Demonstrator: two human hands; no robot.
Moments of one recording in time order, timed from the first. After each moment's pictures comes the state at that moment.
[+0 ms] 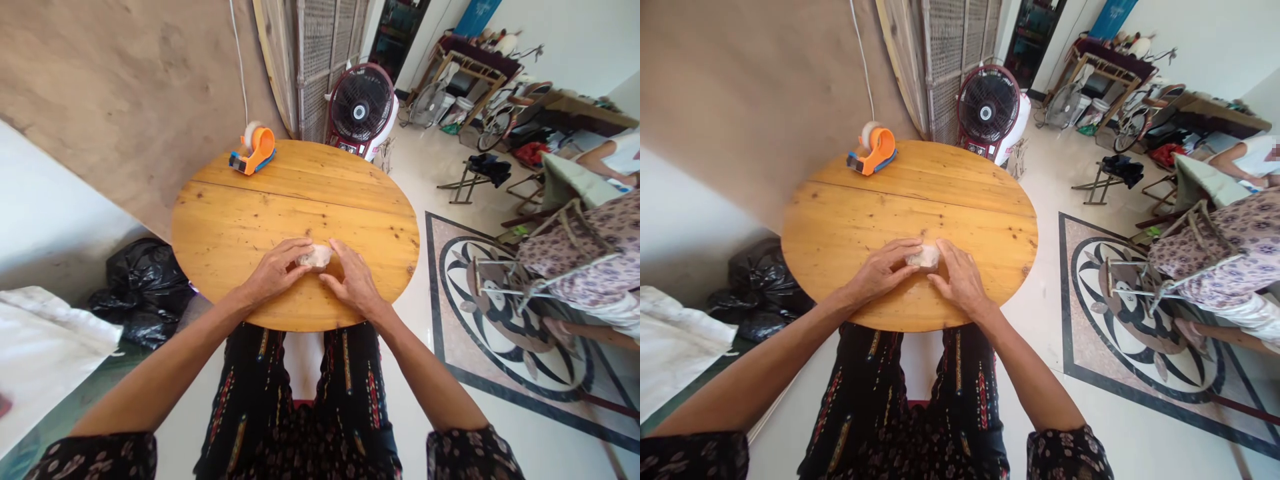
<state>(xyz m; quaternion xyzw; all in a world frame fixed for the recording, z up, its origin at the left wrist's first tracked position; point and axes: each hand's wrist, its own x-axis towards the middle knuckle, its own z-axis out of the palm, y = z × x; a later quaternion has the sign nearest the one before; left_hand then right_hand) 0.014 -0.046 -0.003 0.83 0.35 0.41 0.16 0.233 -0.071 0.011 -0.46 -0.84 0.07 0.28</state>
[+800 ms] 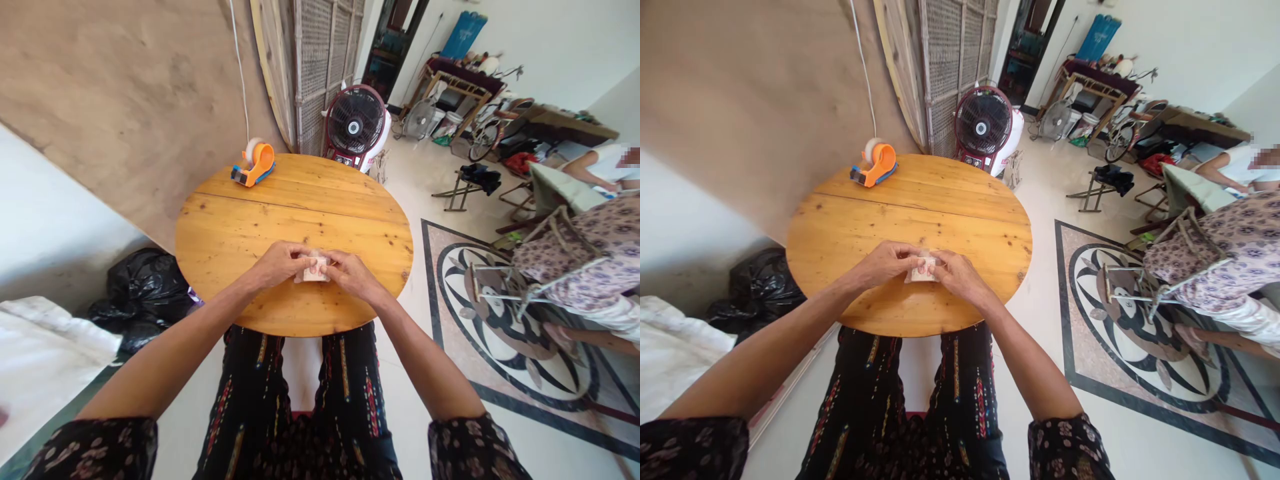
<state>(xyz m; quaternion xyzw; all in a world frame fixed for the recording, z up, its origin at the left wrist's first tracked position) 0.027 -0.036 0.044 0.69 0.43 0.31 0.49 0.232 -0.048 0.043 -0.46 -0.80 0.29 0.26</state>
